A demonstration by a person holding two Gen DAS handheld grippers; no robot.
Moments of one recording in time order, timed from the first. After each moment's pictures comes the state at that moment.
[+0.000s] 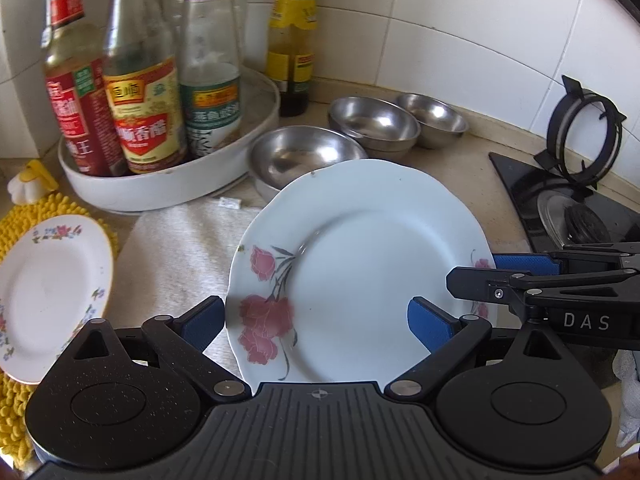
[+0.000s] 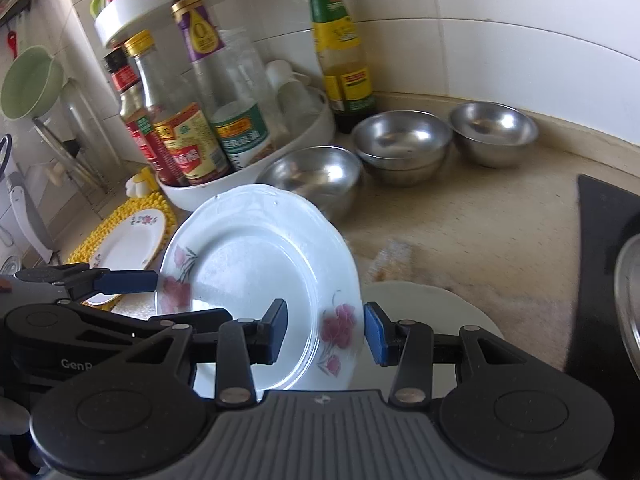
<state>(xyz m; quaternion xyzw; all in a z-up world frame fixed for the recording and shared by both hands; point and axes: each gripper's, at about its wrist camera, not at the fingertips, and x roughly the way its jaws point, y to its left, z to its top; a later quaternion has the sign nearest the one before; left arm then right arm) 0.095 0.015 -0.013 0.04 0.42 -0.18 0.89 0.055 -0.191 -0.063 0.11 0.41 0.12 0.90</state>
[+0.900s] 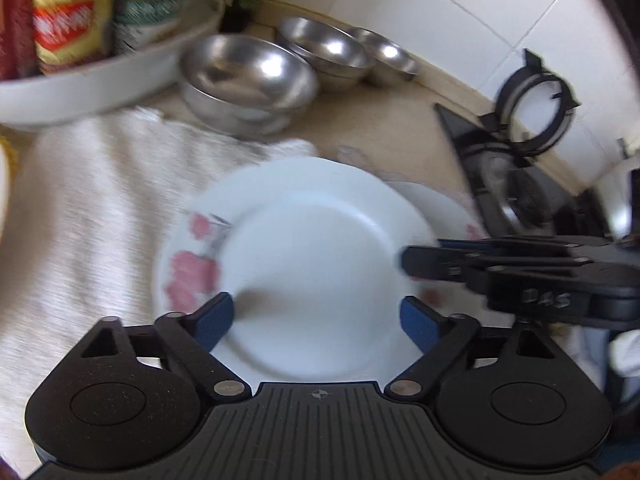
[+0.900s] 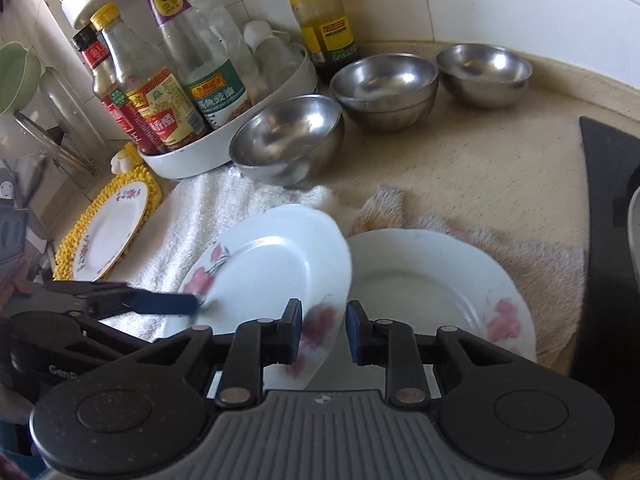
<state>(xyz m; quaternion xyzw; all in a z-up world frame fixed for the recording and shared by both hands) 0.112 0.024 -0.058 -0.05 0.51 -0.30 0.80 0.063 -0.195 -0.096 0.13 0.46 0.13 0.87</state>
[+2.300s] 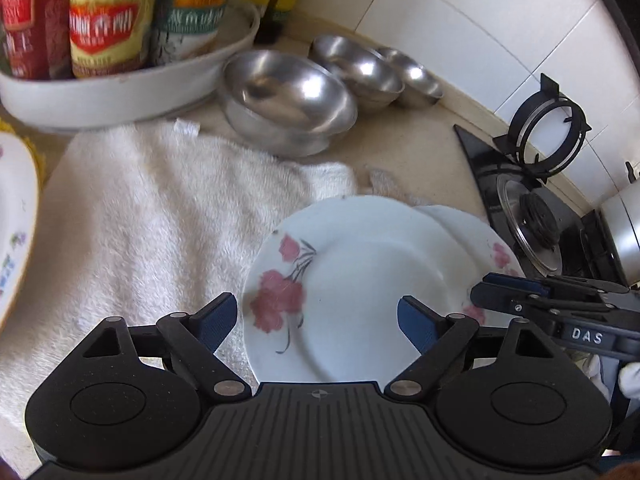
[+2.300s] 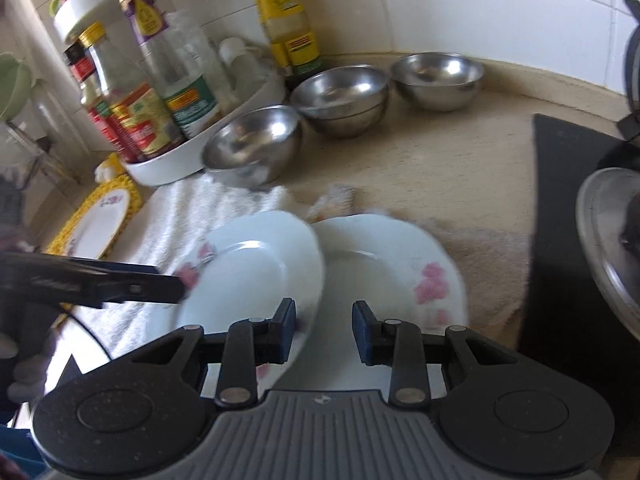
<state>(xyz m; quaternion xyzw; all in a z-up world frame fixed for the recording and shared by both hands) 0.134 0.046 -0.060 -0.06 0.52 -0.27 0.81 0.041 -0.221 -0.095 0.13 0.45 0.10 0.88</state>
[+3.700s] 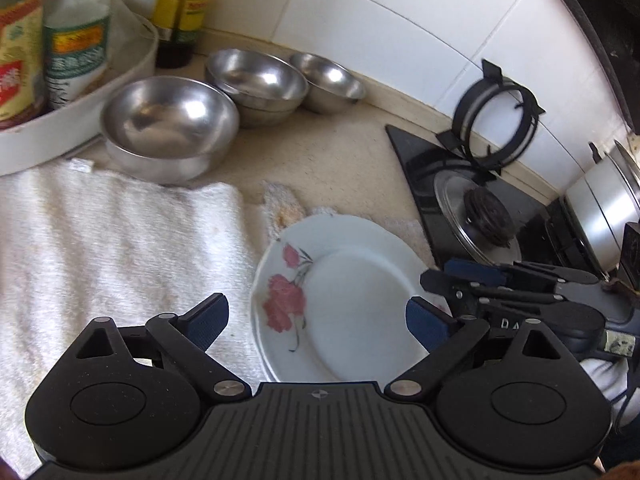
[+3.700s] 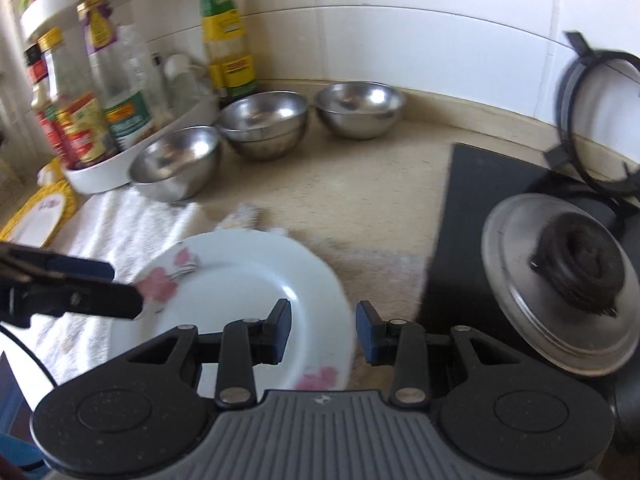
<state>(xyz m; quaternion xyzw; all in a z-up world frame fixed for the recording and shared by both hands) 0.110 -0.017 -0.036 -0.05 0.47 -0.31 0.82 0.027 -0.256 -0.089 0.07 0.42 0.02 0.91</state>
